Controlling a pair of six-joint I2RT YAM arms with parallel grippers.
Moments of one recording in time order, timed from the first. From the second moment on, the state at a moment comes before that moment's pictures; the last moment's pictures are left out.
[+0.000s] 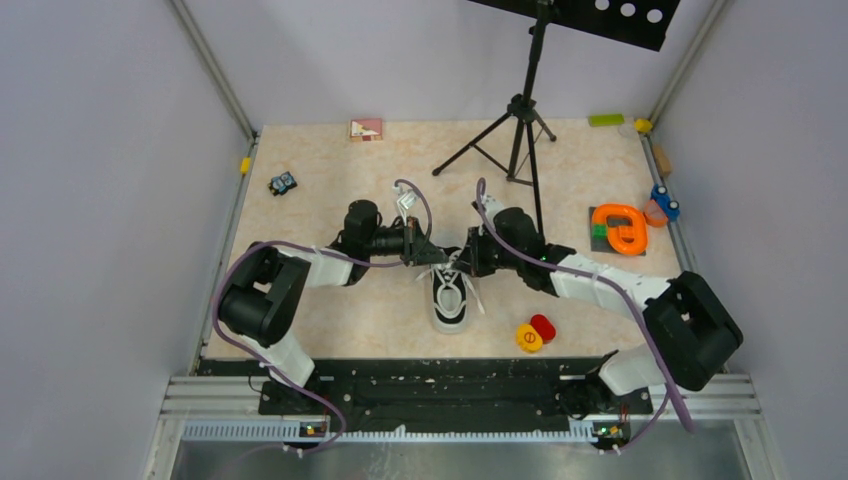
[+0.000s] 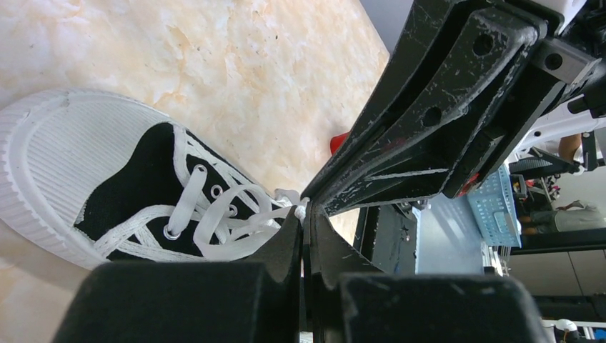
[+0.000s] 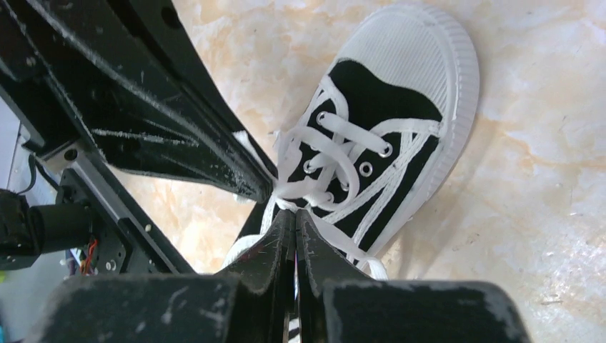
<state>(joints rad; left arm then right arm) -0.43 1.69 0.69 0.69 0.96 -0.63 0.69 1.41 0.76 0.06 -0.25 0.50</state>
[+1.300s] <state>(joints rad) -0.43 1.68 0.69 0.69 0.97 -0.63 0.59 1.50 0.94 -0.14 -0.35 0.40</state>
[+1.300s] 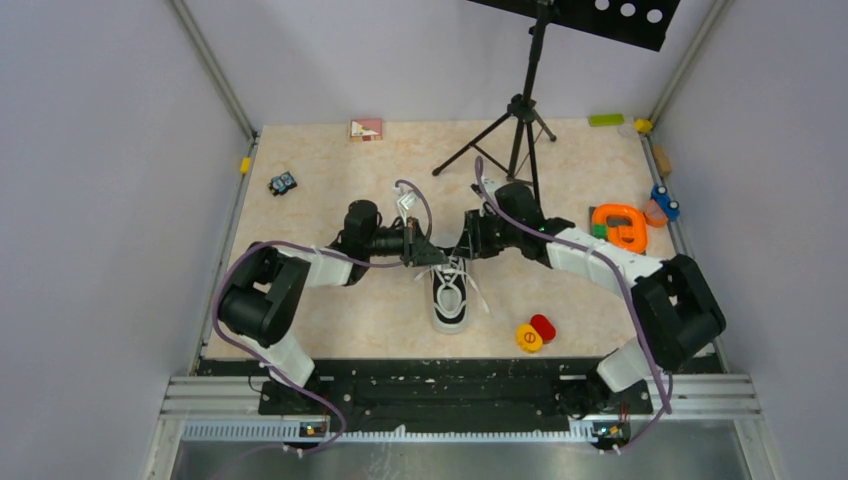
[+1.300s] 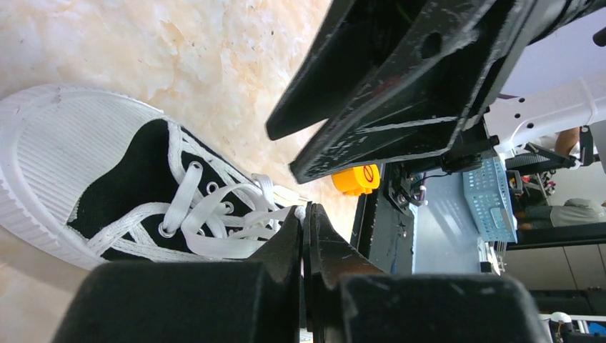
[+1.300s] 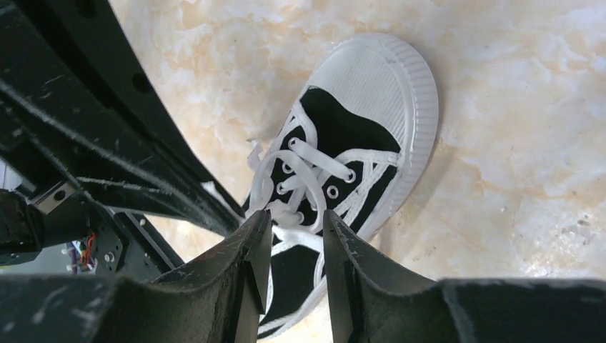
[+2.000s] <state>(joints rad) -0.42 1.68 0.69 0.67 0.98 -0.63 0.59 1.68 0.99 -0.15 -0.38 0.40</state>
